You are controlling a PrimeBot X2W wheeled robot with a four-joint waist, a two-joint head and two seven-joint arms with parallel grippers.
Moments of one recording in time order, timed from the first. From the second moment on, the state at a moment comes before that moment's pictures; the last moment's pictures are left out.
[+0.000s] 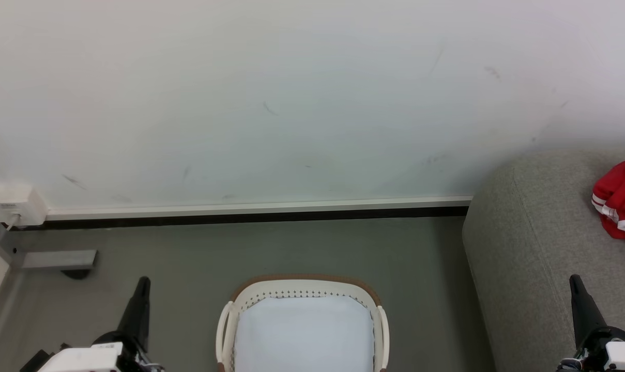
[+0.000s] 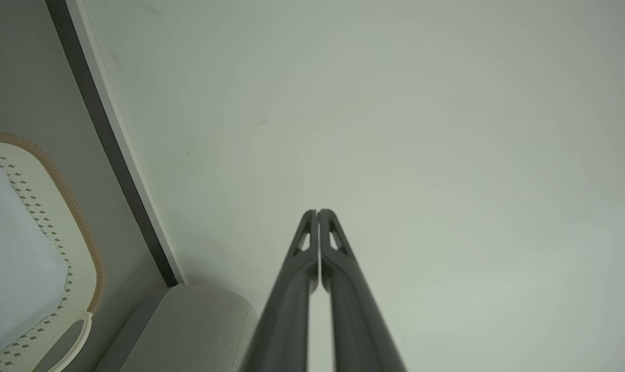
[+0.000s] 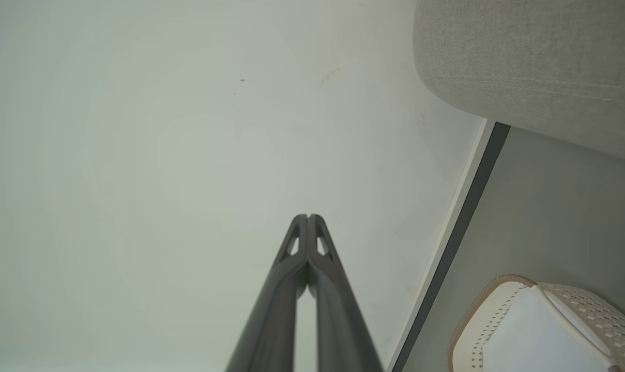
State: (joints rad) left arm -0.11 0.05 0.11 0.25 -1.61 -0.13 0.11; right arm -0.10 -0.06 -0.11 0.25 1.62 0.13 0.11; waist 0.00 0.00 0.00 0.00
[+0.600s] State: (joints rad) left arm -0.11 0.05 0.11 0.25 -1.61 -0.13 0.11; right arm -0.10 -0.06 -0.11 0.25 1.62 0.13 0.11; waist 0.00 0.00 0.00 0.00
